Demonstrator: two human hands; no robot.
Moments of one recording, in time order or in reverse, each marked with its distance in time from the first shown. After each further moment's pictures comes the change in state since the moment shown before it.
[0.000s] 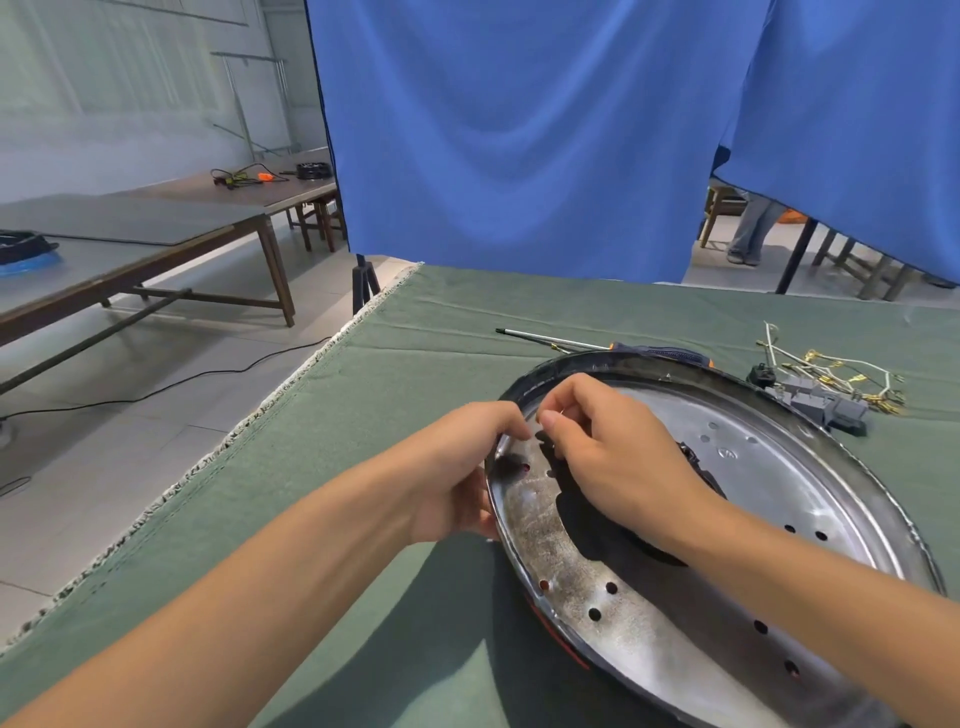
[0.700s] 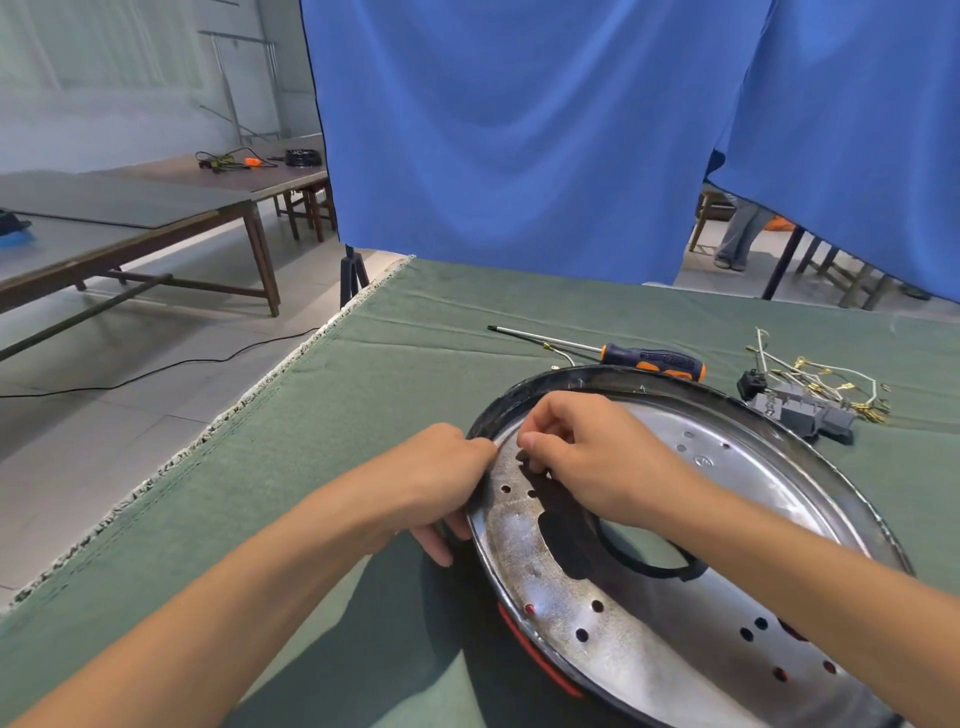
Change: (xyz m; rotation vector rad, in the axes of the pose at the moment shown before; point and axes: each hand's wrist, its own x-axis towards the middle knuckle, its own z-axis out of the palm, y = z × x) left_hand 0.008 -0.009 -0.014 0.587 0.110 0.105; right_hand 0.014 0.000 0.002 -0.043 -0.211 0.078
